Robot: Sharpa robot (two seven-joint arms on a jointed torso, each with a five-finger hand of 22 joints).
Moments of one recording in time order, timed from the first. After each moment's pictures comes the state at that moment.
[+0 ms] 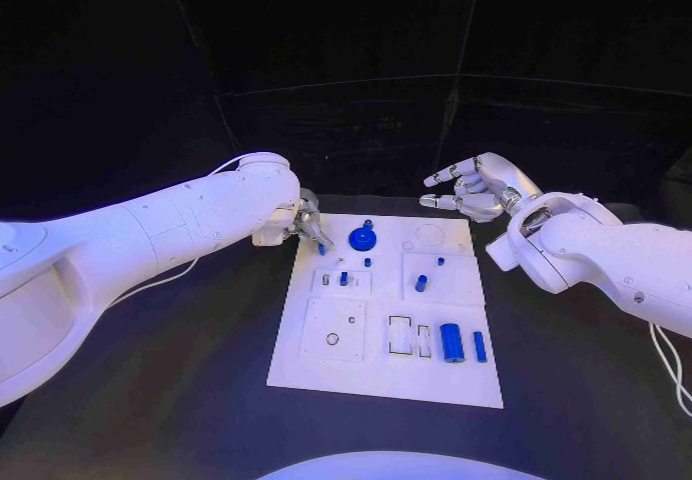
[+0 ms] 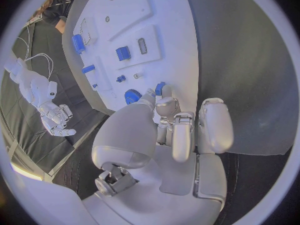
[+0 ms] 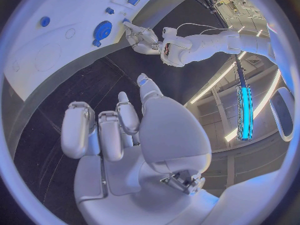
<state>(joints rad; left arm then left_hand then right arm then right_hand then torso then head) 1.31 -0.46 -0.03 0.95 -1.13 0.37 -0.52 1.23 0.10 0.03 0.17 0.05 0.92 0.06 0.53 0.49 1.30 -0.01 1.09 0.94 1.47 -0.08 1.57 1.31 0.07 1.44 0.03 1.32 1.23 1.27 -0.79 -0.04 1.48 -0.88 -0.48 0.07 1.34 -0.01 -0.05 0.07 0.29 0.93 0.15 0.10 0.07 1.38 0.06 1.23 1.25 1.47 -0.01 1.49 1.31 0.09 1.42 0.09 1.41 1.20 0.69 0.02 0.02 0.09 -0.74</state>
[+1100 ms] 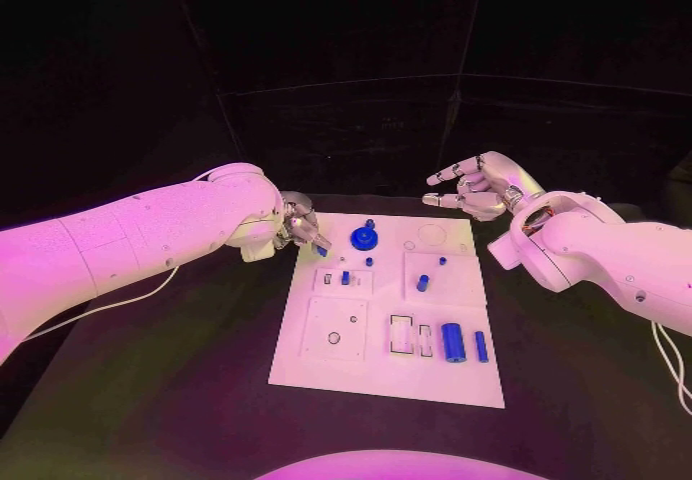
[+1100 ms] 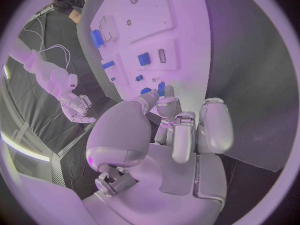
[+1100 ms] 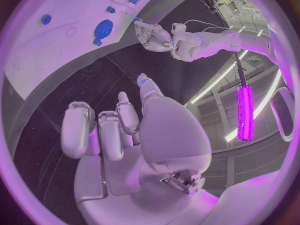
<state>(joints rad) 1.30 -0.66 -0.03 1.24 -1.00 0.19 -0.51 1.19 0.00 0.46 0.07 0.05 0.91 0.05 0.60 0.52 1.31 -0.02 1.08 0.93 1.47 -0.08 1.57 1.31 0.07 1.44 0.03 1.32 1.24 1.27 -0.79 -0.04 1.47 -0.88 -0.48 0.07 1.34 -0.01 -0.05 0.07 0.30 0.93 0.15 0.10 0.07 1.38 0.06 1.23 1.25 1.47 -0.01 1.49 1.31 0.09 1.42 0.09 1.41 1.20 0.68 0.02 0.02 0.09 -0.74</state>
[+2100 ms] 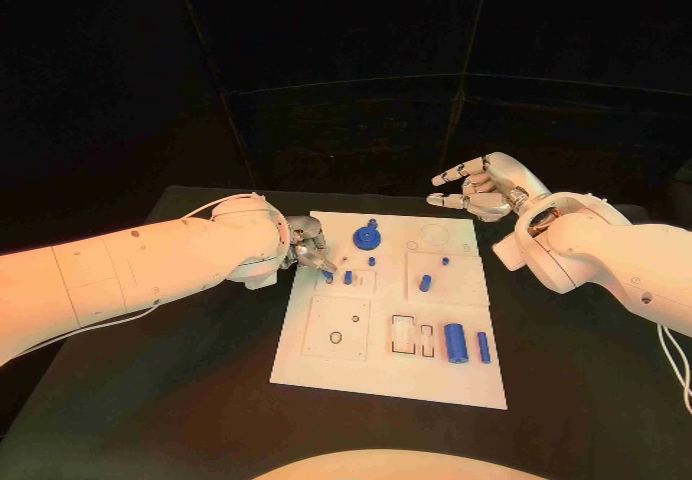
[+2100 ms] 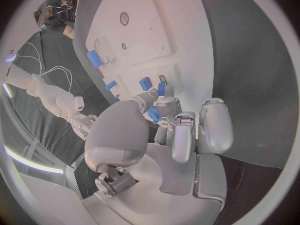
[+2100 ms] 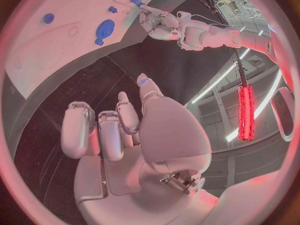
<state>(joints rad) 1.24 -0.74 -0.06 1.42 -1.15 0.09 -0.47 1.16 -0.03 0.52 0.05 0.04 0.91 0.06 0.62 0.52 1.32 -0.02 1.08 0.92 1.47 -0.08 1.57 1.31 0.07 1.44 0.03 1.32 1.25 1.27 -0.79 -0.04 1.46 -0.88 -0.48 0.07 1.35 -0.01 -0.05 0.07 0.30 0.93 0.15 0.10 0.07 1.38 0.06 1.23 1.25 1.47 -0.01 1.49 1.31 0.09 1.42 0.09 1.41 1.20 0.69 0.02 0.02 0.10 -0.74</state>
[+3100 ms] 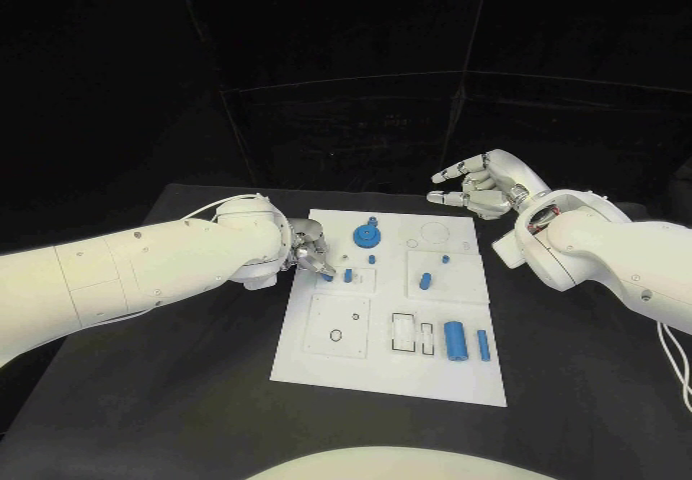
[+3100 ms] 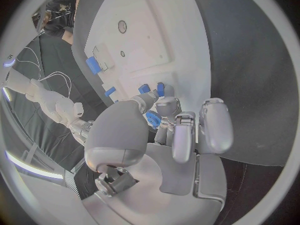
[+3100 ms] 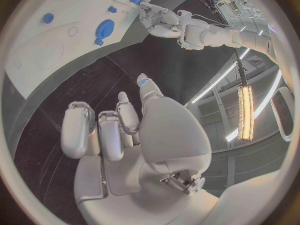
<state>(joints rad) 1.24 -0.74 -0.06 1.43 -1.18 0.12 -0.49 1.16 -0.03 0.54 0.05 0.05 0.92 0.05 0.62 0.52 1.32 -0.02 1.08 0.92 1.47 -0.08 1.57 1.31 0.07 1.44 0.03 1.32 1.24 1.27 -0.79 -0.04 1.46 -0.88 -0.48 0.07 1.35 -0.01 -0.05 0.07 0.30 0.93 0.15 0.10 0.07 1.38 0.06 1.23 1.25 1.47 -0.01 1.49 1.31 0.09 1.42 0.09 1.41 1.20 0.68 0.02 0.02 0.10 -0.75</state>
